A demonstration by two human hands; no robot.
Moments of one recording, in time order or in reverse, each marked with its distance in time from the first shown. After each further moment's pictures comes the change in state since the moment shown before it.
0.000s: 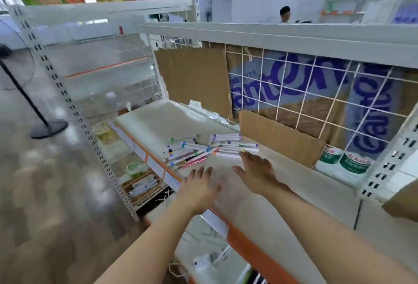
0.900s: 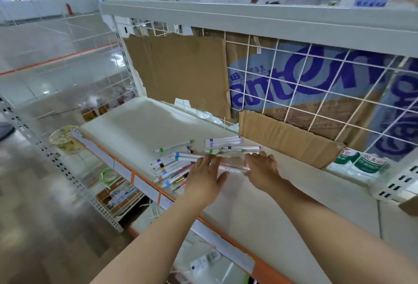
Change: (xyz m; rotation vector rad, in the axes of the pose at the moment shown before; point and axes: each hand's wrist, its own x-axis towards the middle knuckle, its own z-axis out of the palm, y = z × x) left_hand 0.096 -0.028 -0.013 -0.052 0.208 0.294; right_hand 0.076 0.002 0.022 -0.237 0.008 0.152
